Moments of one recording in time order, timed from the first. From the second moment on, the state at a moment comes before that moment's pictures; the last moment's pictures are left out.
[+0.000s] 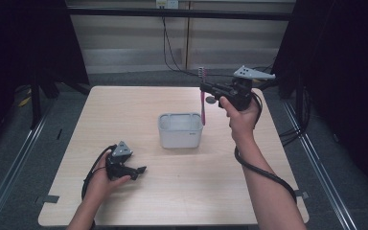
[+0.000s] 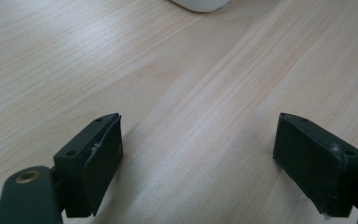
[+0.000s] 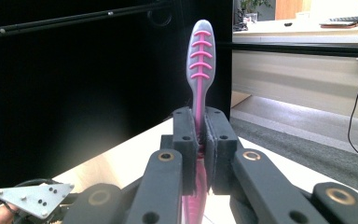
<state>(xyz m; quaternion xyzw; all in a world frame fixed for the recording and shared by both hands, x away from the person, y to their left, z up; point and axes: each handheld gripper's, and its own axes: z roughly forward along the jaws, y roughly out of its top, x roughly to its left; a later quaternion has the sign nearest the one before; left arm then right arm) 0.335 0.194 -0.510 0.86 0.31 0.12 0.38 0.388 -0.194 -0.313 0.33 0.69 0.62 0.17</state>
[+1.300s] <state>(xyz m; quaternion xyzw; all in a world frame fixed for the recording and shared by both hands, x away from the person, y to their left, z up) 0.335 0.193 -0.510 0.86 0.31 0.12 0.38 0.408 -0.183 -0.349 0.35 0.68 0.62 0.18</state>
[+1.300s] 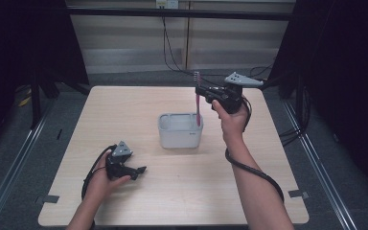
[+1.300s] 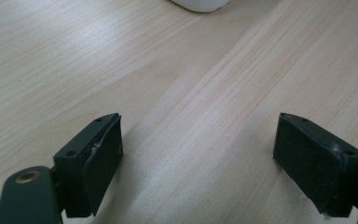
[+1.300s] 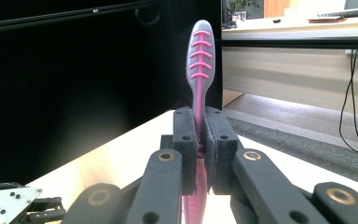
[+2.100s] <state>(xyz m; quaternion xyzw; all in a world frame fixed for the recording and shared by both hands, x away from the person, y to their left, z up) 0.336 0.194 -0.510 0.87 0.30 0.12 0.38 0.405 -0.183 -0.371 0.35 0.68 0.62 0.18</state>
